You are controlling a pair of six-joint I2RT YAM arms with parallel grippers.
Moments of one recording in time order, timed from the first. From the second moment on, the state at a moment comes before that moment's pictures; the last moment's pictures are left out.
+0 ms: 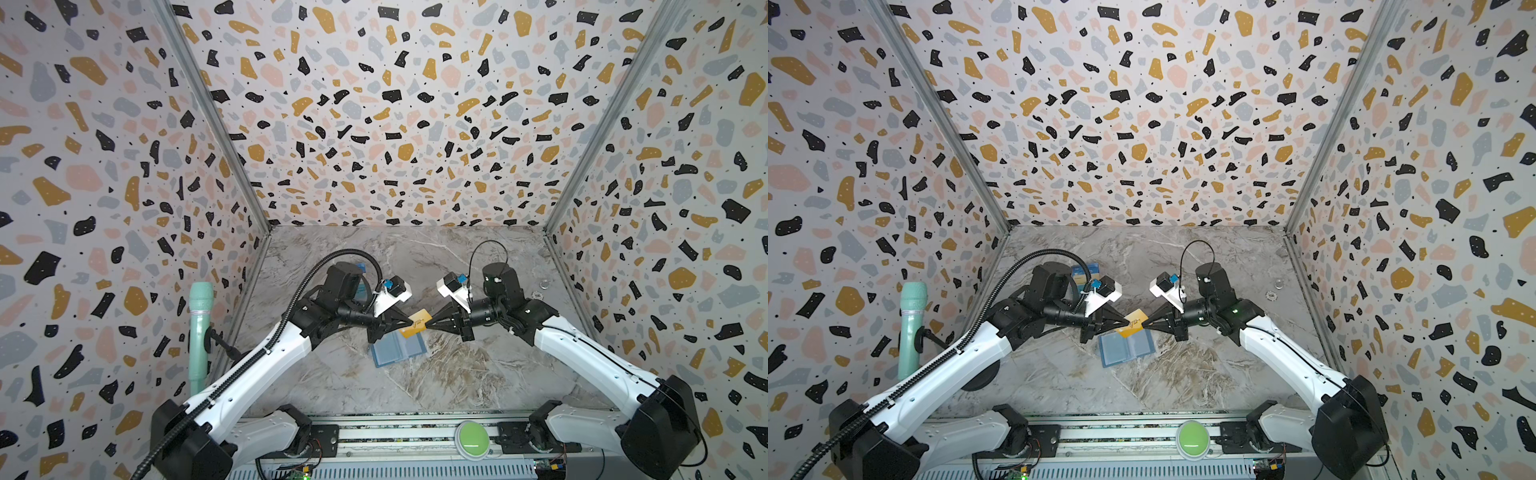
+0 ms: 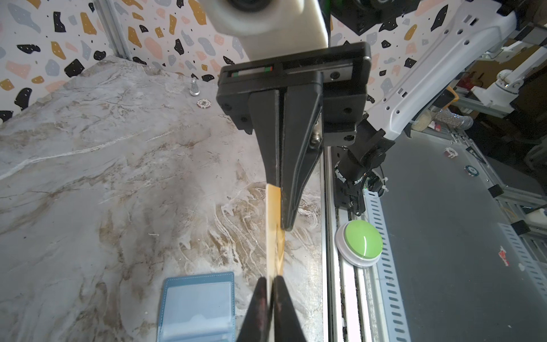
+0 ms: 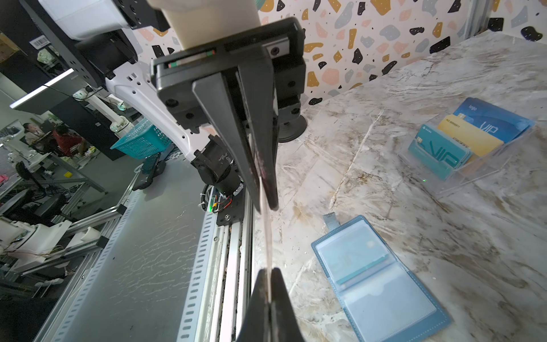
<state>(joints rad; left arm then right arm) -0.58 1.15 1.00 -0.51 0.84 0.33 0.57 1.21 0.91 -0.27 -1.06 -0.15</state>
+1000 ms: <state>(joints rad) -0.40 1.31 1.17 -0.71 0.25 0.72 0.38 1.15 0.81 -0.18 -0.69 0.06</state>
